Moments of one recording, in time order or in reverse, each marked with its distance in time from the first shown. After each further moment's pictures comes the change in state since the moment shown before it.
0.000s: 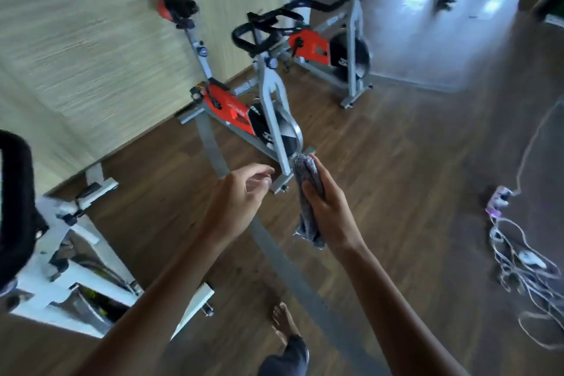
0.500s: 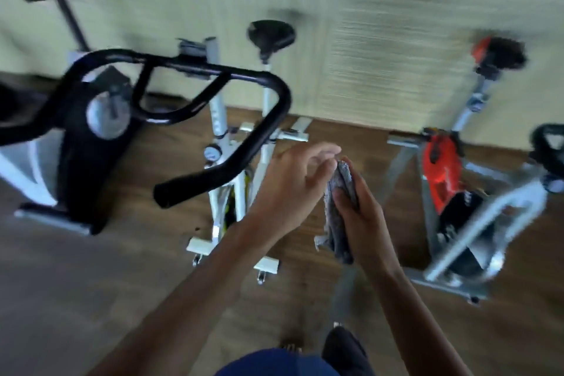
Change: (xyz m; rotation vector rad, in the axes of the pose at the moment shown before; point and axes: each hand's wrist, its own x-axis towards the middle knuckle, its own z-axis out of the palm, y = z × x) left_hand -0.007 -0.001 -0.123 0.085 0.811 -0.353; right_hand 0.099 -0.066 0.168 0.000 -1.029 -0.107
